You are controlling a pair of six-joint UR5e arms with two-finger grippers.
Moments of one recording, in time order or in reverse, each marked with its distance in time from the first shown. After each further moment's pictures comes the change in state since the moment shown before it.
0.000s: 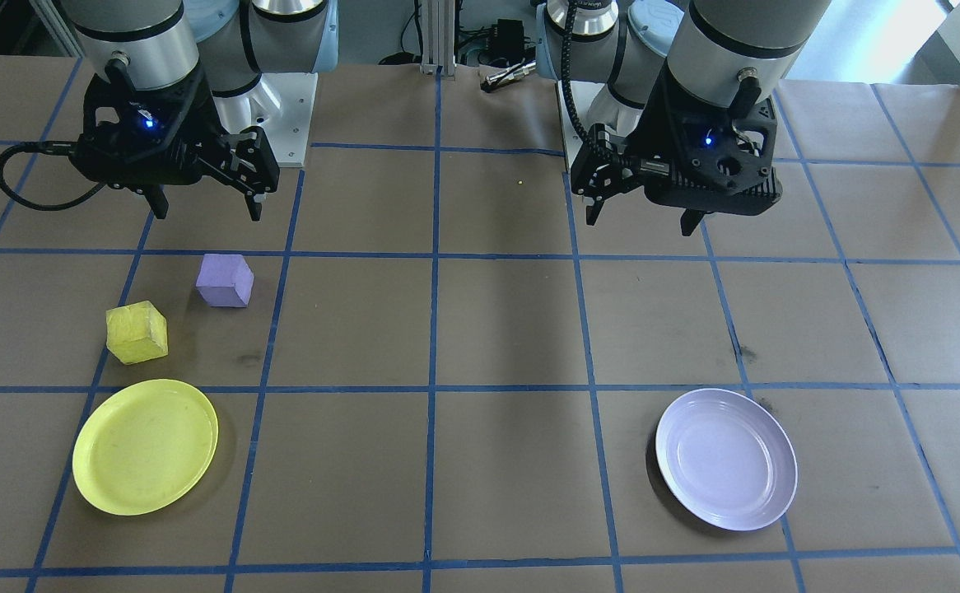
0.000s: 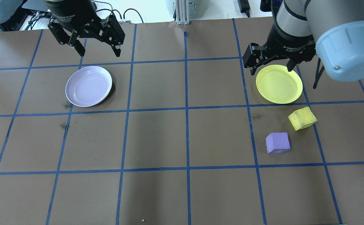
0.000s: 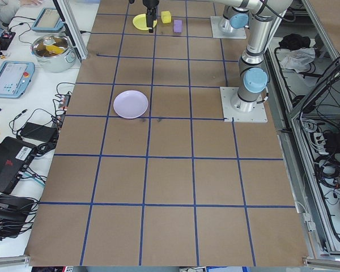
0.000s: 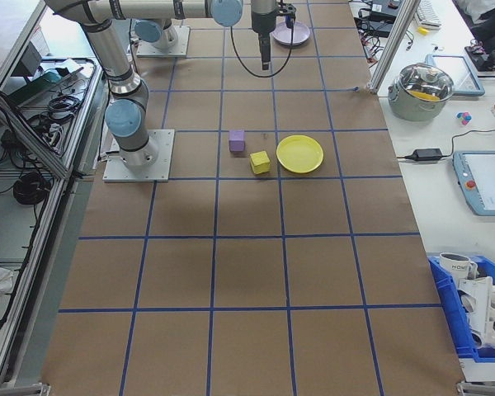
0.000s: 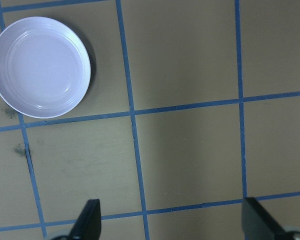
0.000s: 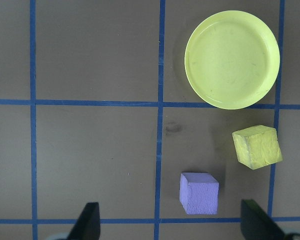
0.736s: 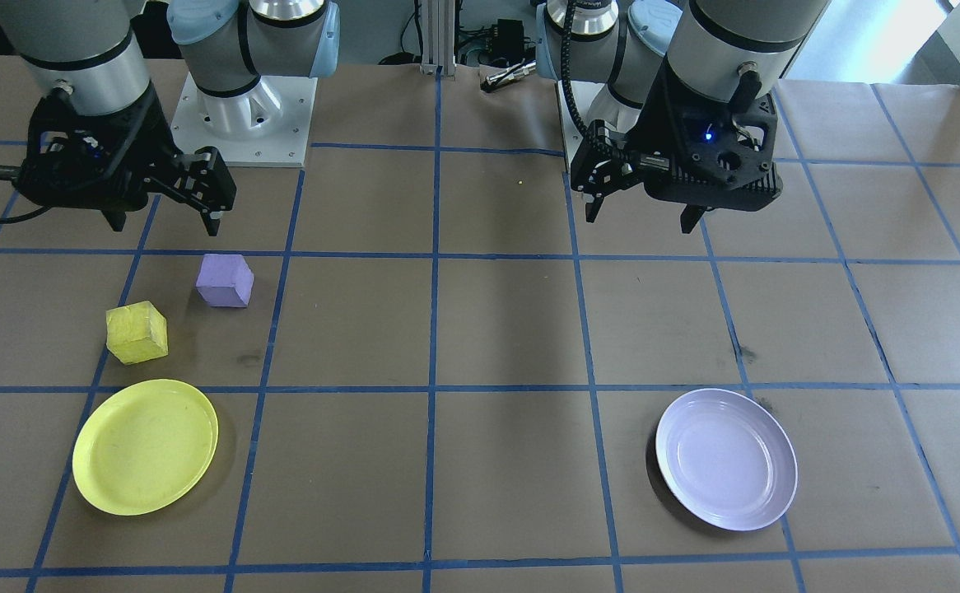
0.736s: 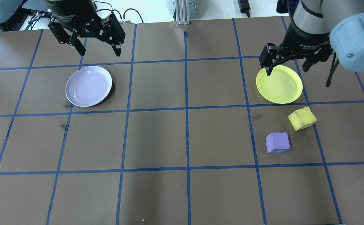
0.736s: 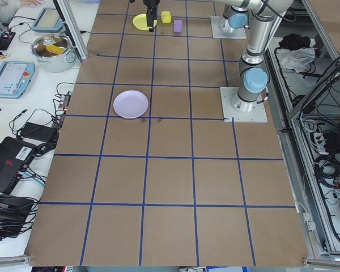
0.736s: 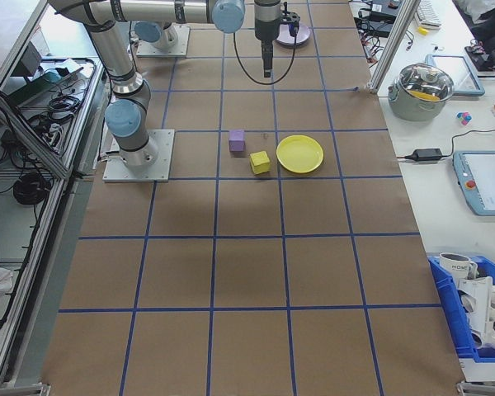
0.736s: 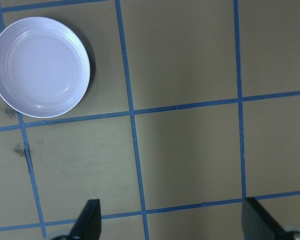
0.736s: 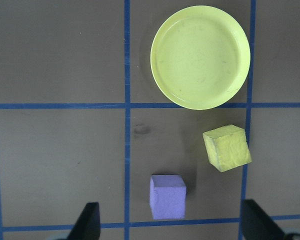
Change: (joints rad) left arm -0.001 0.005 -0.001 0.000 -0.001 0.000; right arm -0.097 0.023 0.001 0.004 -0.021 -0.076
